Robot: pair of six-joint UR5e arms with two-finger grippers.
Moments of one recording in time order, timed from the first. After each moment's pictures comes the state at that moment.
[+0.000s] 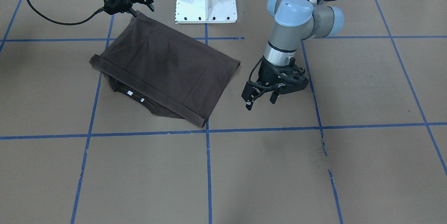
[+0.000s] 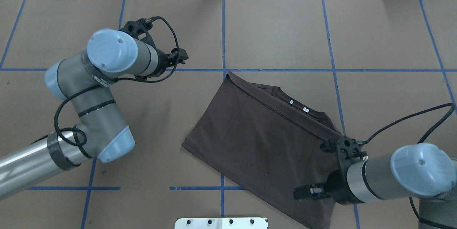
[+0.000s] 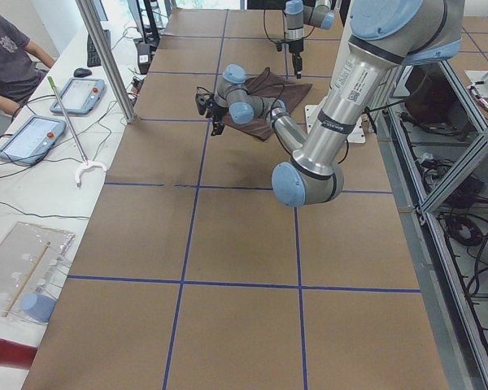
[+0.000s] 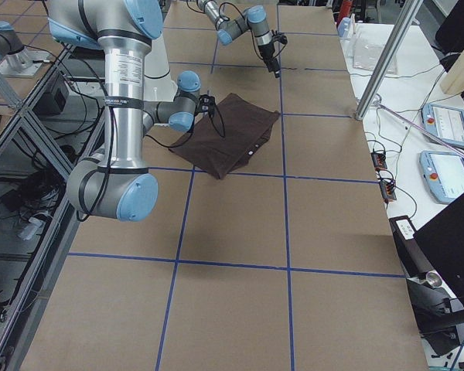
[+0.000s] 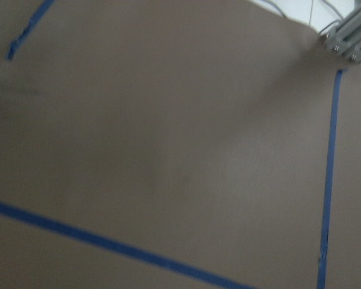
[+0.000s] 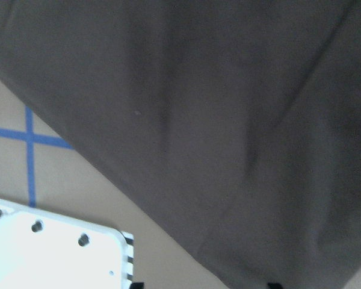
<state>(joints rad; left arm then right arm) -0.59 -2.12 -1.70 -1.89 -1.70 -1.64 0.31 -1.61 2.21 -1.07 1.92 1.39</state>
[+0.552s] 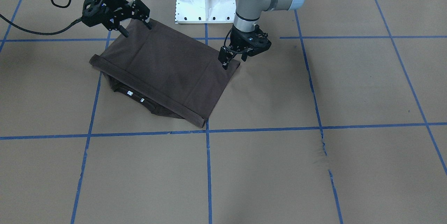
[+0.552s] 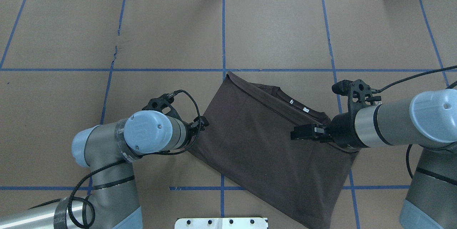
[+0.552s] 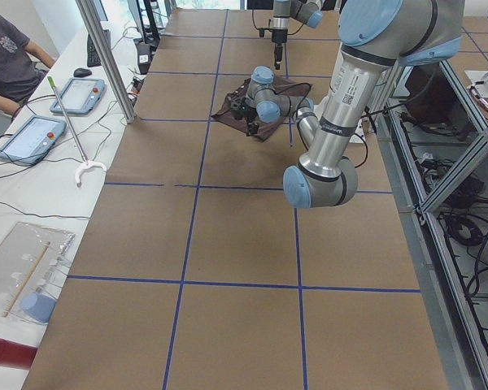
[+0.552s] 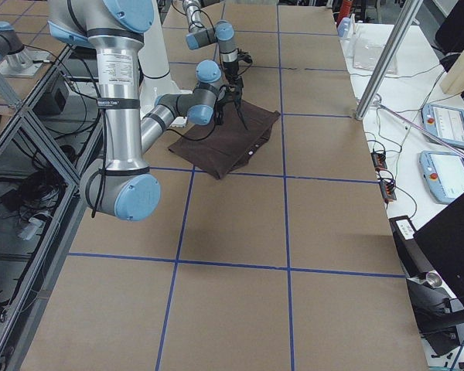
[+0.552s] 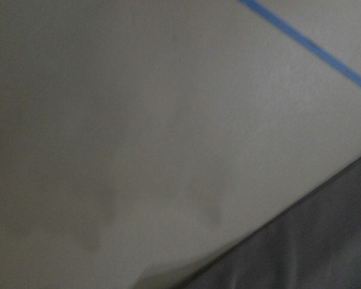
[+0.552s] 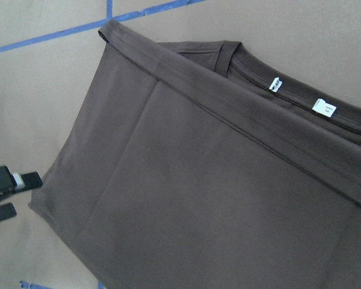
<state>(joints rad) -0.33 -2.09 -1.79 -1.77 -1.63 -1.93 0.52 -1.51 2.17 -1.08 1.94 1.37</state>
